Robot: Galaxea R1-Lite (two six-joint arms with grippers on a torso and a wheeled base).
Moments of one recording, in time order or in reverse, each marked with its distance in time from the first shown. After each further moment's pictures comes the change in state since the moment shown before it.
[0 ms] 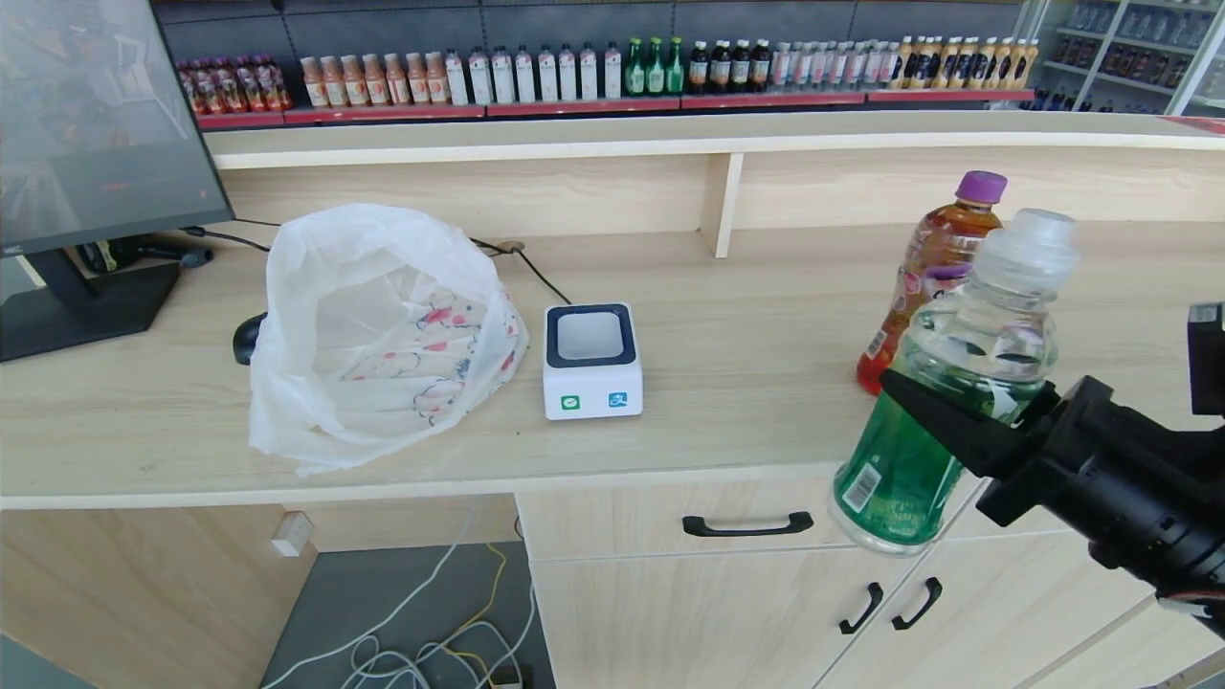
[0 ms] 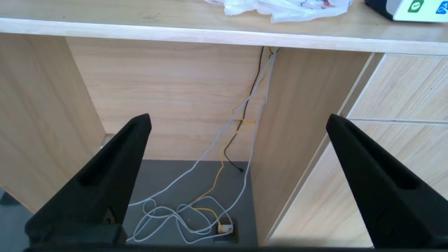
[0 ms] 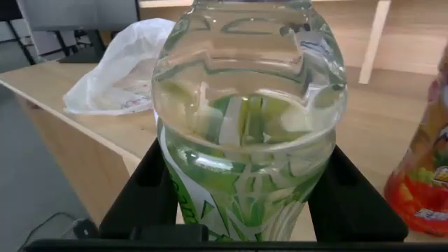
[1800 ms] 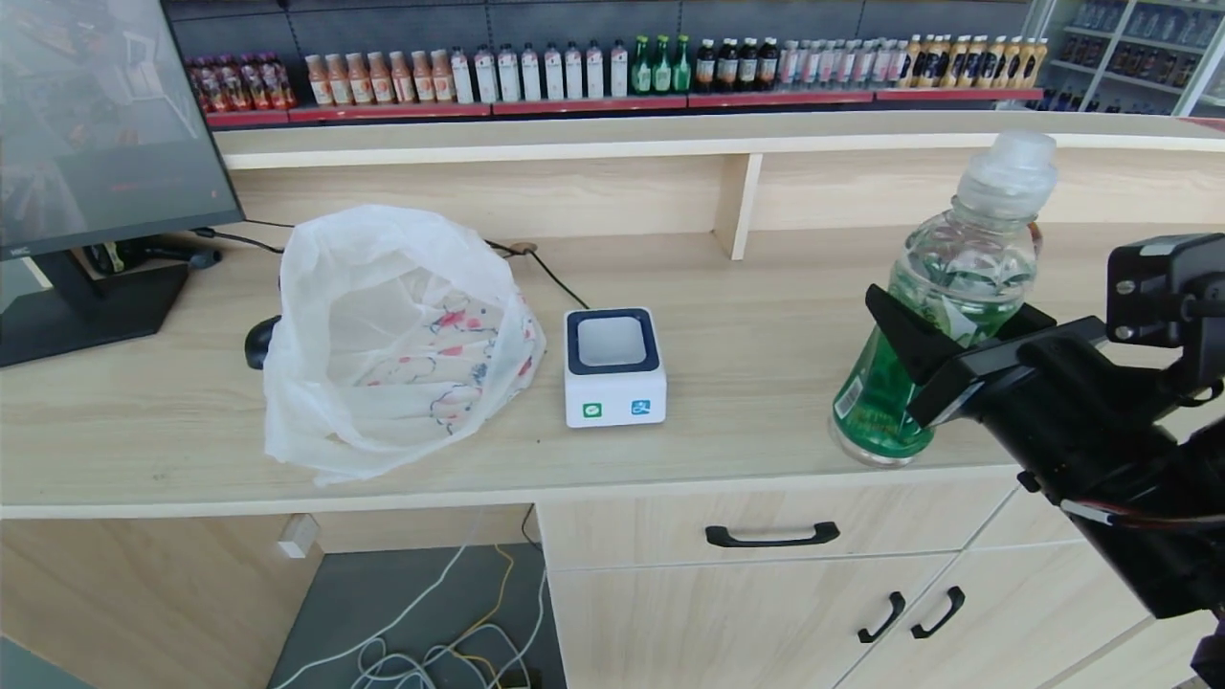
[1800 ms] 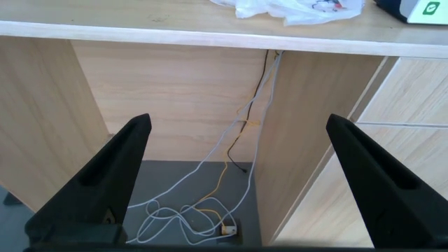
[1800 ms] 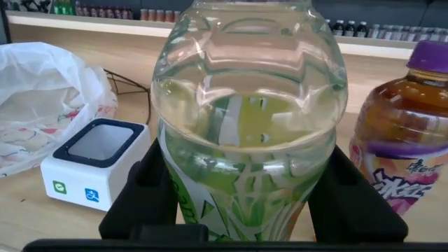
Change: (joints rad) left arm 0.000 0.000 0.000 0.000 0.000 -0.001; right arm 0.163 0.071 -0.170 -0.001 -0.458 -0.241
